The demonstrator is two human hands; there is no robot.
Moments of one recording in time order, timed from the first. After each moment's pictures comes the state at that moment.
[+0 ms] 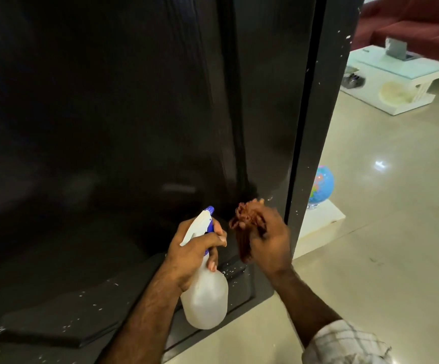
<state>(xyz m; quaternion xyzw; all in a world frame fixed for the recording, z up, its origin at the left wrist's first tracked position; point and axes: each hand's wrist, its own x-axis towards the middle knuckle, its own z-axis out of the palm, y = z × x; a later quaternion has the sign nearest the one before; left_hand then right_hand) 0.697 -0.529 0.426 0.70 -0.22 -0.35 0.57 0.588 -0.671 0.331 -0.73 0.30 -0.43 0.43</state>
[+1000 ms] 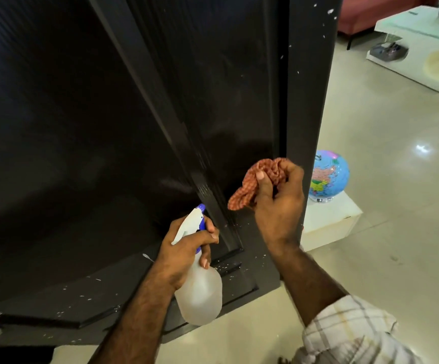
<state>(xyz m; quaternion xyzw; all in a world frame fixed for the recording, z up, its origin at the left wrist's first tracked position) 0.669 -0.578 0.416 0.74 -0.12 -0.32 0.57 0.585 -0.758 0.384 -0.62 0.37 -0.51 0.46</state>
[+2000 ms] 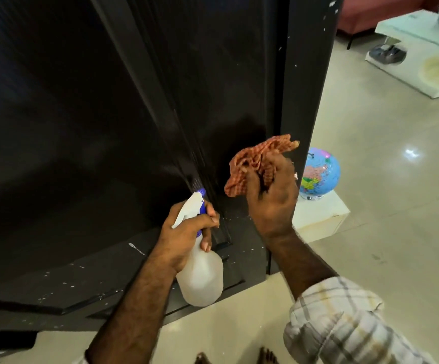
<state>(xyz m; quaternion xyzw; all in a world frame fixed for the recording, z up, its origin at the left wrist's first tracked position) 0.662 -0.604 0.409 0.72 -0.13 -0.31 0.61 0.584 -0.776 0.376 -0.71 0.24 -0.58 0.31</state>
